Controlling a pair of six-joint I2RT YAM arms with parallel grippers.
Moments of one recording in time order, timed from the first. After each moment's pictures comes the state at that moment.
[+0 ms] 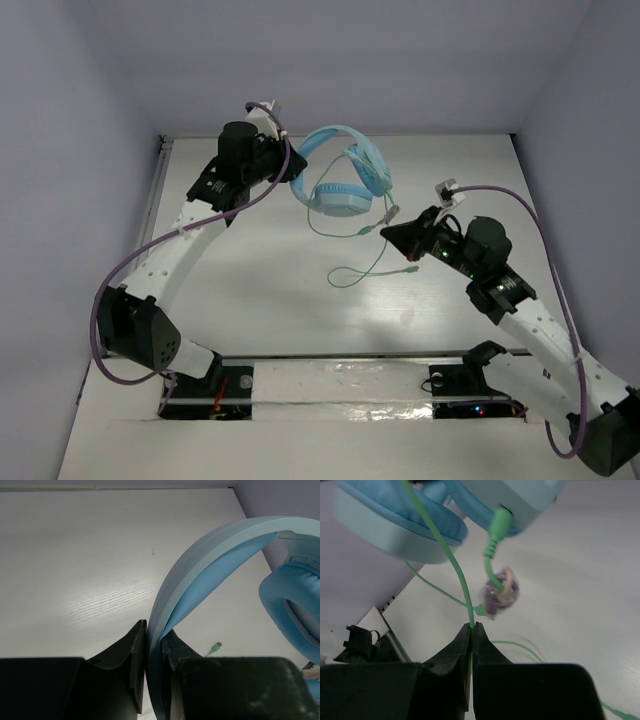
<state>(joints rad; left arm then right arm) -0.40 1.44 1.39 -0.27 0.23 -0.43 0.48 0.84 0.66 0.11 -0.38 0.46</state>
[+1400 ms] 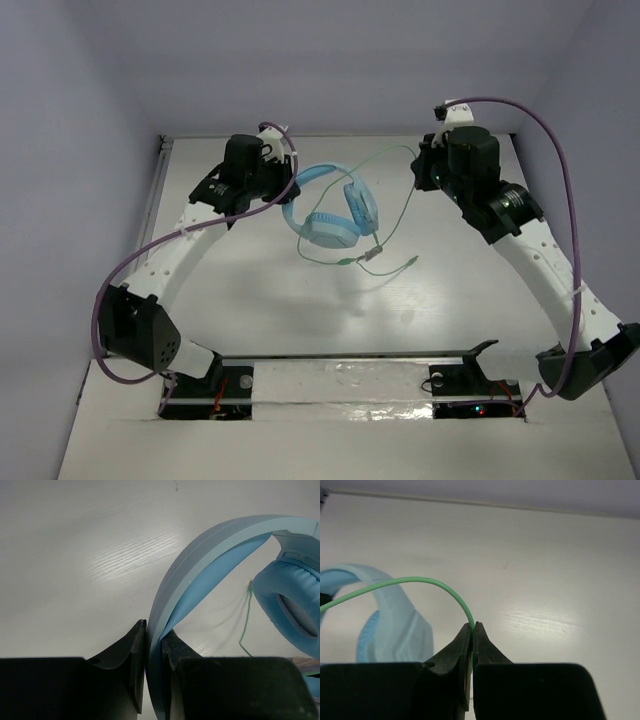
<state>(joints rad) -0.41 1.44 1.33 -0.47 0.21 -0.24 0.48 1.27 1.52 -0.58 0.21 0.20</state>
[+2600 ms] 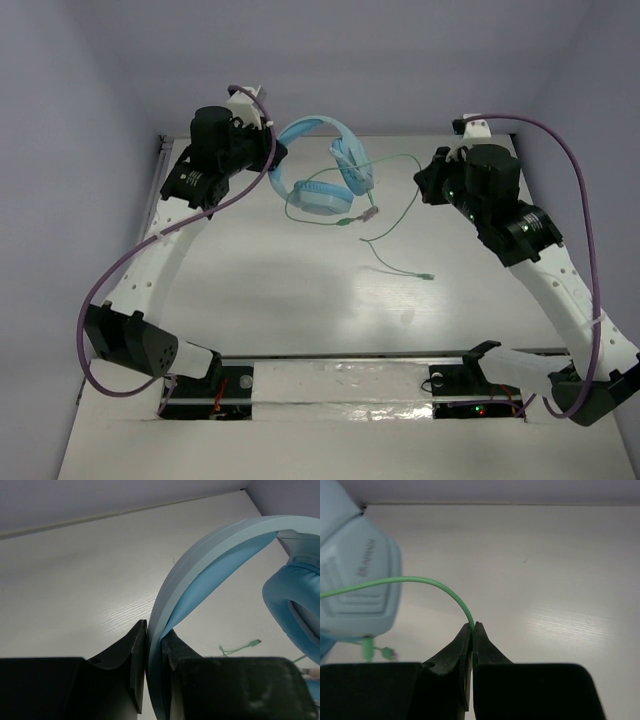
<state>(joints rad) -0.33 1.40 1.51 -0.45 0.24 -0.23 0.49 1.12 1.39 -0.54 0.14 0.30</state>
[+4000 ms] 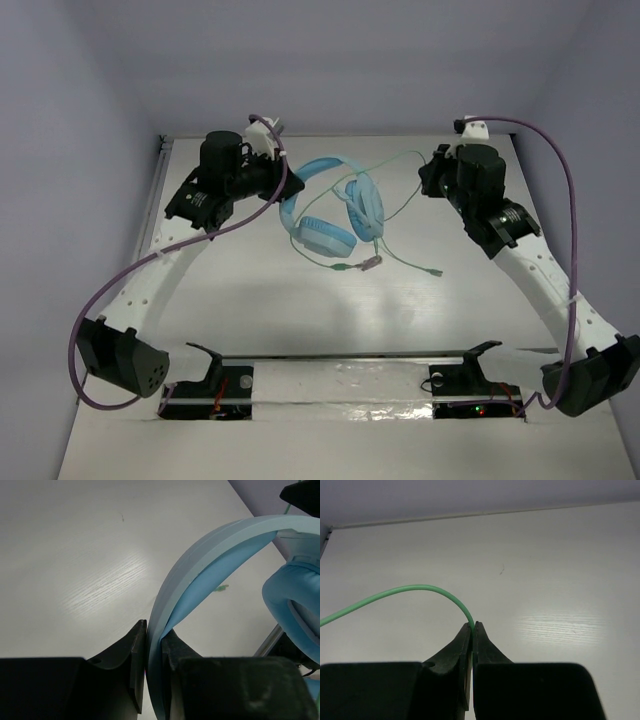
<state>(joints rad) -0.41 1.31 1.35 -0.46 0.43 -0.23 0.41 1.20 1.27 -0.36 0.21 0.30</state>
